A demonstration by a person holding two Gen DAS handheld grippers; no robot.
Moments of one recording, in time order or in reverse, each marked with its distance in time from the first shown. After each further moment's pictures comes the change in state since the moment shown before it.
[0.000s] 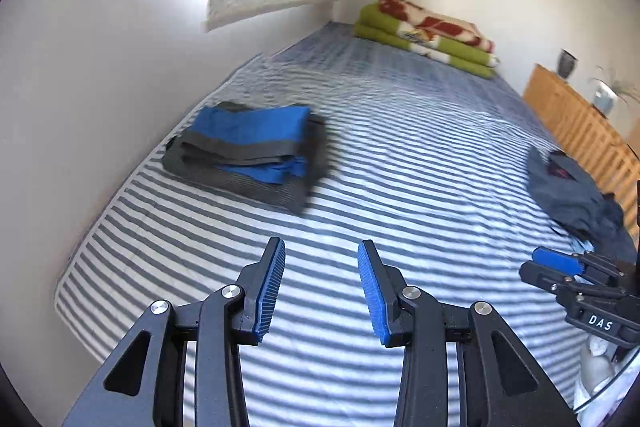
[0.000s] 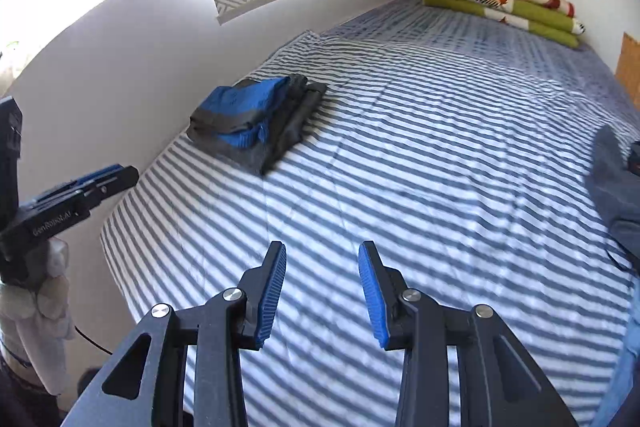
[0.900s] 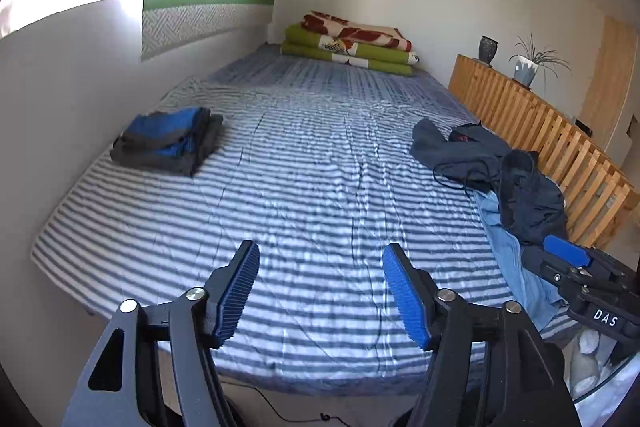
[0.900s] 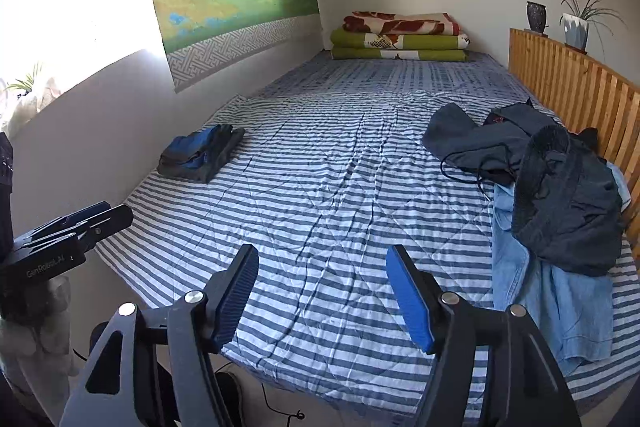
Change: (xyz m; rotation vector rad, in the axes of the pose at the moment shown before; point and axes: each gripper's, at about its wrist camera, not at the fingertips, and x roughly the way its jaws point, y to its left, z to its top) left arm -0.173 -0.193 -0.141 0.080 -0.071 -0.126; right arm -0.202 -0.067 -0.158 0.141 -0.223 -0.184
